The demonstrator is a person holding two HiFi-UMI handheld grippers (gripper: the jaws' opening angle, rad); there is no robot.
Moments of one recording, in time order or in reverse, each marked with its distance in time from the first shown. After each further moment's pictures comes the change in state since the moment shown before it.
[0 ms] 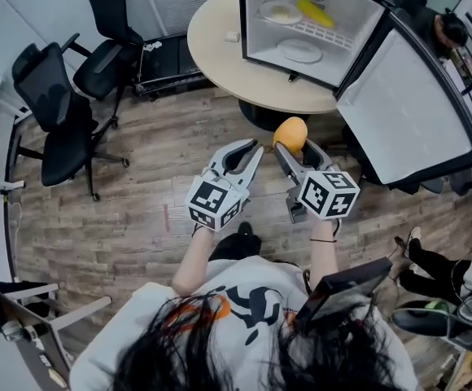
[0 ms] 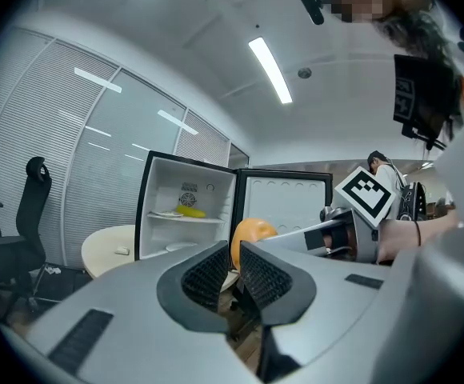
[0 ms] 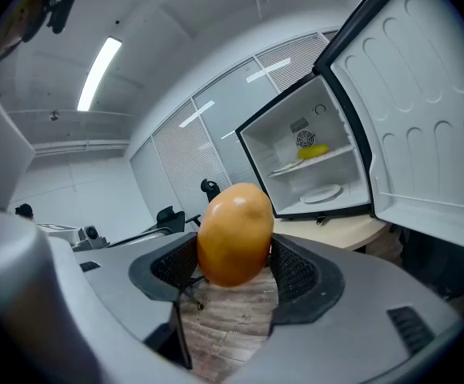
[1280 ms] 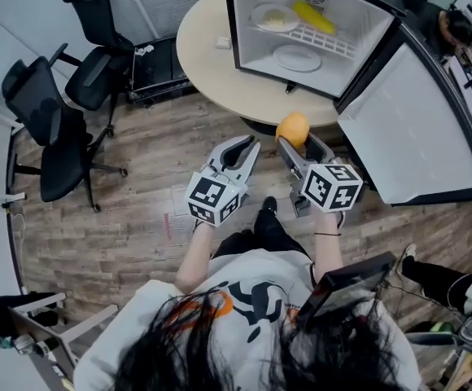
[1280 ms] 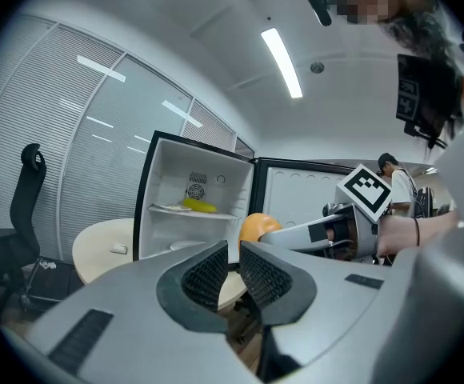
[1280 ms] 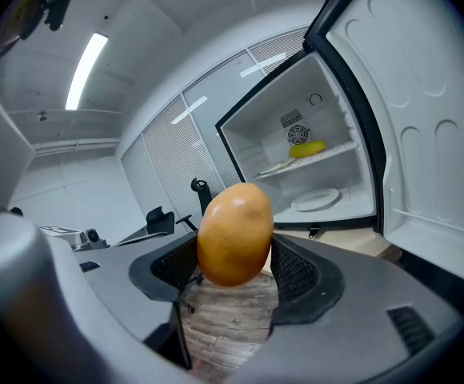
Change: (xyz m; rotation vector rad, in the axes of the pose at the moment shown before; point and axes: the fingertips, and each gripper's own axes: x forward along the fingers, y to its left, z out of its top) left arm 0.080 0.061 -0.011 -0.036 0.037 0.002; right arm 0.067 -0.067 0.036 0.015 0.023 -0.027
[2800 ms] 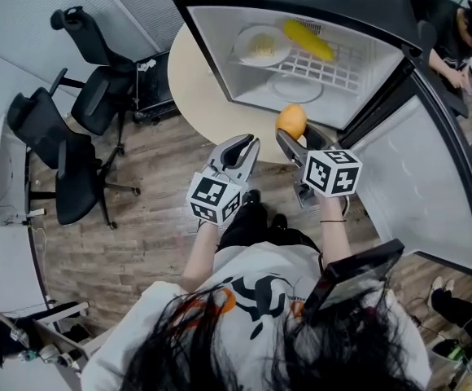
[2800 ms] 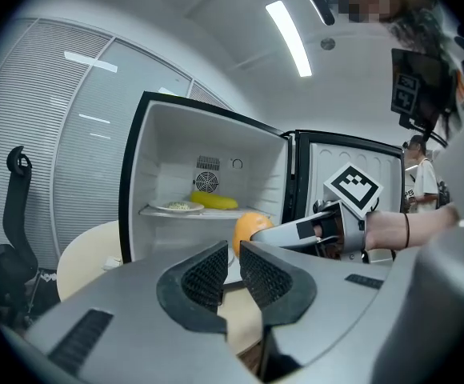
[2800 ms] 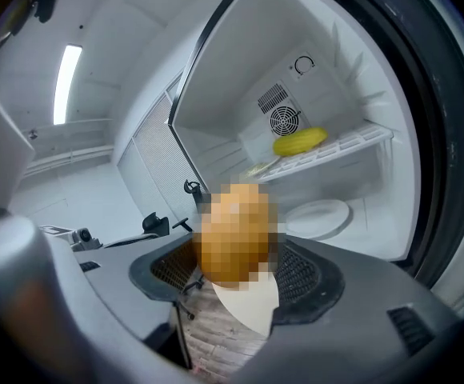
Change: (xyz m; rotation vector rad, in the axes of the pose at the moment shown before) left arm 0.136 0.078 0.015 0.035 0.091 0.037; right arm 0.116 -0.103 0.072 0.062 0.055 0.052
